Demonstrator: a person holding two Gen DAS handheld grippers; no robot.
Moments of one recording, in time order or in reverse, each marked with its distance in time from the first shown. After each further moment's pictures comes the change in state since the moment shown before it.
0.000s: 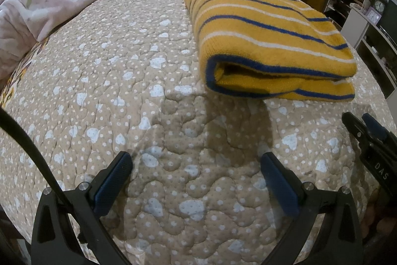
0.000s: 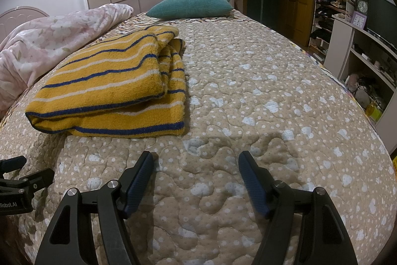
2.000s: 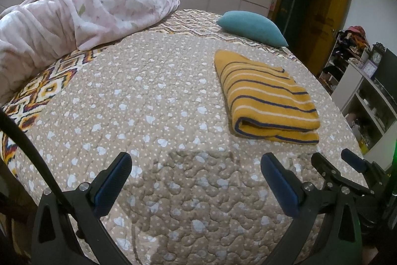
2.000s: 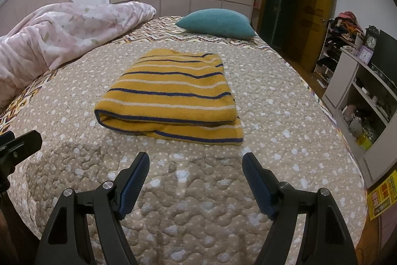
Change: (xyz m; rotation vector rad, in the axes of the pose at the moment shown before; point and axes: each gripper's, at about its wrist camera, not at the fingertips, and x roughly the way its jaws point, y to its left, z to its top) left arm -0.115 0.051 -0.030 -0.171 -0.268 -0.027; right arm -0.081 0.085 0.010 -0.153 -0.041 -0.029
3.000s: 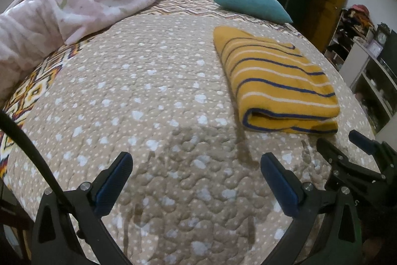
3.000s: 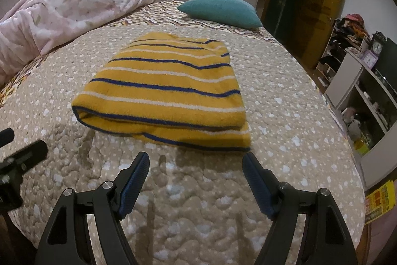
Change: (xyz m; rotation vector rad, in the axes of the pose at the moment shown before) left arm 0.056 -0.009 0.010 0.062 0.121 0.025; right arm 0.050 -0.003 0.017 -0.056 0.088 -0.013
